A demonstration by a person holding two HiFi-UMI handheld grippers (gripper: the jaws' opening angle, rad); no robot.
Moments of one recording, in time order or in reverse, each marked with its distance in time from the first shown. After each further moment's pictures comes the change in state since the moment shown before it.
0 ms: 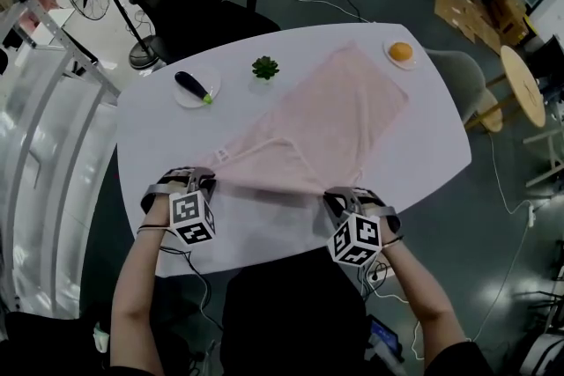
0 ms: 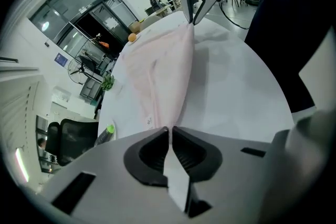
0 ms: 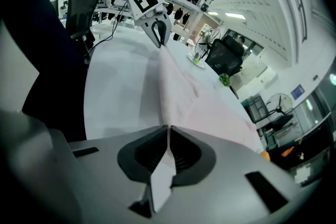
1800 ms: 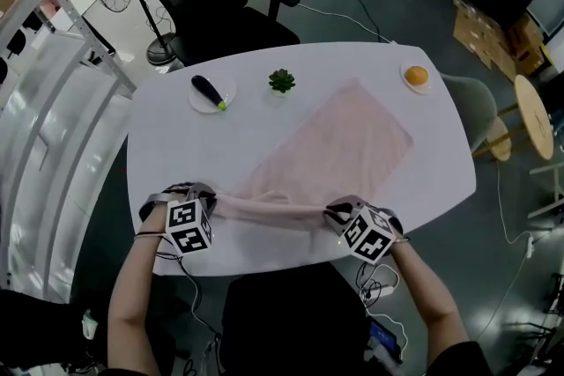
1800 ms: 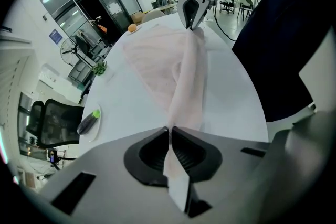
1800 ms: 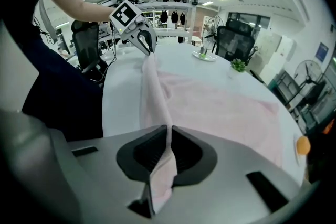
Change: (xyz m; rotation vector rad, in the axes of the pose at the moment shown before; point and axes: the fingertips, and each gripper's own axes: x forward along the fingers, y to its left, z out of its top) left arm -0.019 -0.028 -0.011 -0.147 0.039 -0.155; right arm 0.003 -0.001 0.004 0.178 -0.056 0.330
